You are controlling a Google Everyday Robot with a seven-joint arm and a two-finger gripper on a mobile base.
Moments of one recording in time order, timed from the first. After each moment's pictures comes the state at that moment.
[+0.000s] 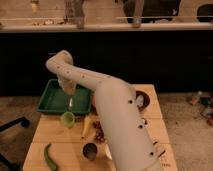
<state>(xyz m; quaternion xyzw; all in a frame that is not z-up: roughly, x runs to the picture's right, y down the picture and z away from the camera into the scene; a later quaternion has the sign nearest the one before) -0.208 0.016 0.899 -0.22 -0.22 -0.67 0.67</state>
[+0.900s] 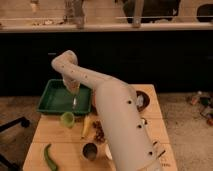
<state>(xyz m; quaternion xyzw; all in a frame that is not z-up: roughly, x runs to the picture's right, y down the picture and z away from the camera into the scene) -0.185 0.015 0.915 -0.22 -0.22 -0.67 0.68</state>
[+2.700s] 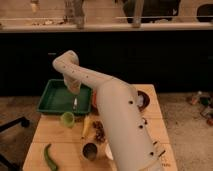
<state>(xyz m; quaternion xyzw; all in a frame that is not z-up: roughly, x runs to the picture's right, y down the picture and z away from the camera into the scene) -0.183 0.015 0.915 -0.22 -0.22 -0.67 0.68</state>
